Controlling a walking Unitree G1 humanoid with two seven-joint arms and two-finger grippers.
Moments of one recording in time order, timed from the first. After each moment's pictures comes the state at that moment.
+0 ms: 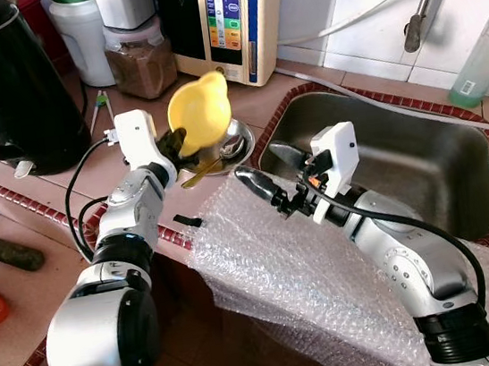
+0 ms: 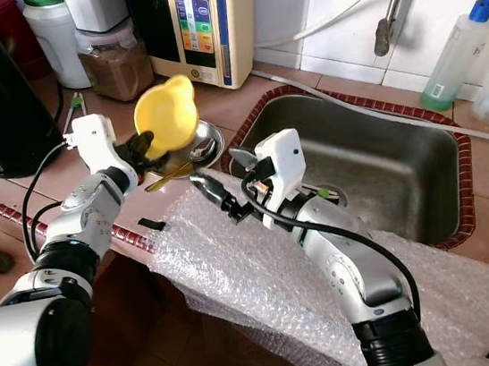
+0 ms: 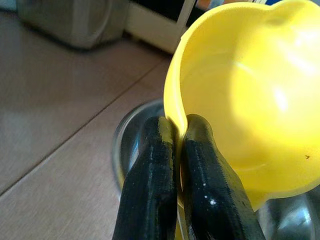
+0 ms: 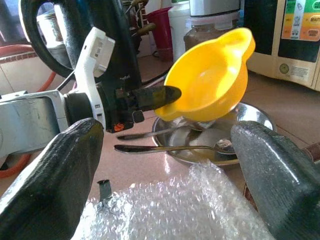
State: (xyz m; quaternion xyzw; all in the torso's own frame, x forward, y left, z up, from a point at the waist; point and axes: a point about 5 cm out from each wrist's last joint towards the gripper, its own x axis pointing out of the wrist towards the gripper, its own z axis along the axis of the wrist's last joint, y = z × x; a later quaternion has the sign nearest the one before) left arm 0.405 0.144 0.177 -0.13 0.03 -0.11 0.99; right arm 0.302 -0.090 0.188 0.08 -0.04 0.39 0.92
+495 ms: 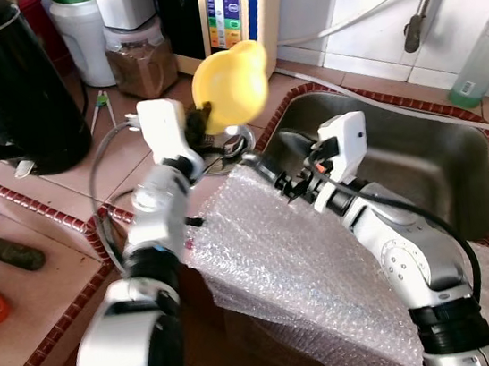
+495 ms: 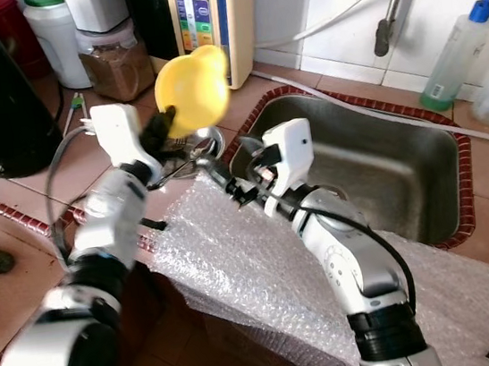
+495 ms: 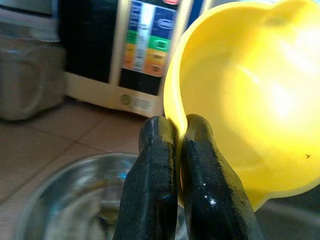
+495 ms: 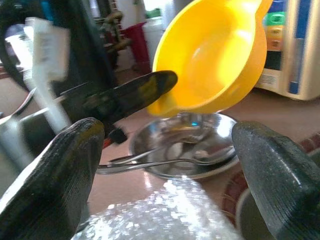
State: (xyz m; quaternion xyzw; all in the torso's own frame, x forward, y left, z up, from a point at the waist) left arm 0.390 0.095 0.188 -0.08 -0.09 -0.19 0.97; right arm 0.315 -0.098 0.191 0.11 -0.05 0.33 0.93
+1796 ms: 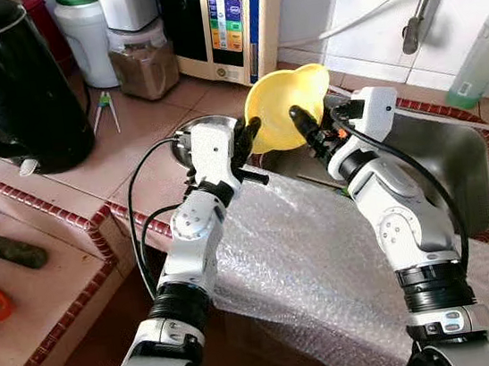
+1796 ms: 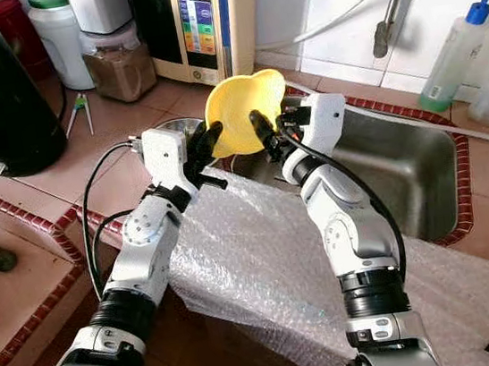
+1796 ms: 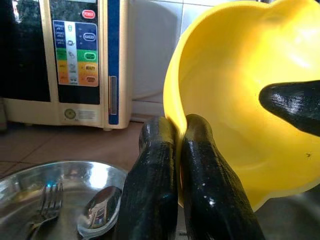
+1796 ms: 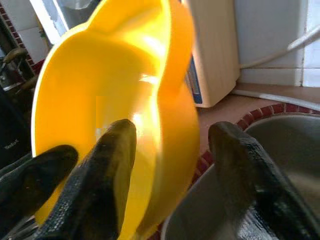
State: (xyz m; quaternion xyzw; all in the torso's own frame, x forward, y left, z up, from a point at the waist) left arm 0.357 0.053 0.172 -0.03 -0.13 -0.26 0.96; right arm 0.352 -0.126 0.197 0.17 -0.05 0.17 0.97
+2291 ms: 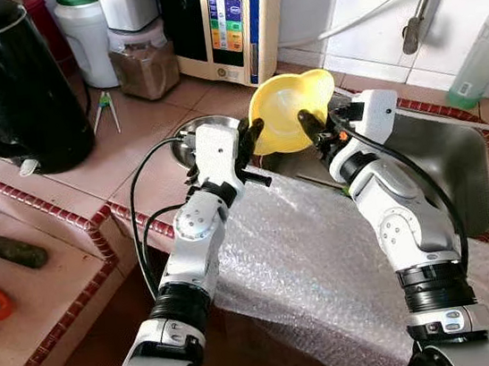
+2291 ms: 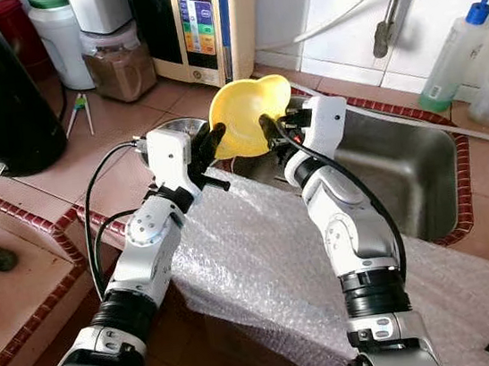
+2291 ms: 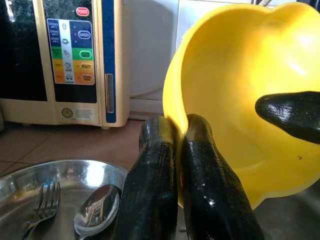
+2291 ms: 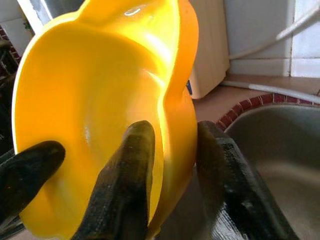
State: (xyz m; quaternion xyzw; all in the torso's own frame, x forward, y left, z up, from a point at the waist) left arm 0.356 0.051 0.170 -0.01 -0.13 -0.25 0.96; right arm 0.354 -0.127 0.191 0.16 -0.03 0.15 0.97
